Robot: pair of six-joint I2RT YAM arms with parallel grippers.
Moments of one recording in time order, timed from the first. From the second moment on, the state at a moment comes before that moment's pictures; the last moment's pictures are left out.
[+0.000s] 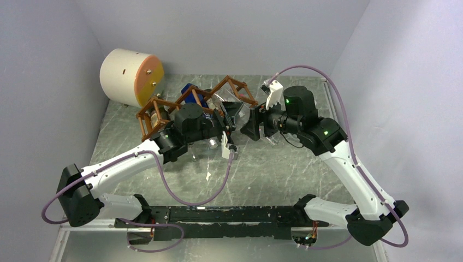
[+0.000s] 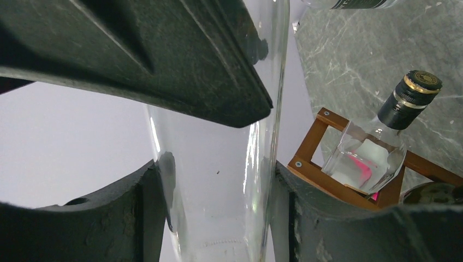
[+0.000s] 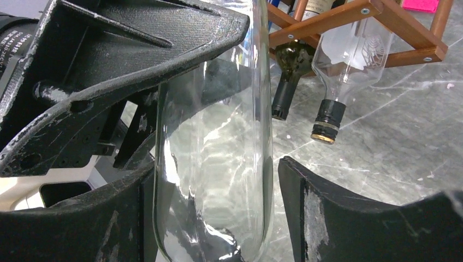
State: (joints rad) left arm -0.90 1.28 1.04 0.10 0.29 1.57; right arm 0.62 1.10 1.37 -0.78 -0.27 0.18
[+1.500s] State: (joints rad) left arm -0.86 1.16 1.09 0.06 -0.07 0.50; right arm 0.62 1.01 1.27 -0.63 0.04 0.31
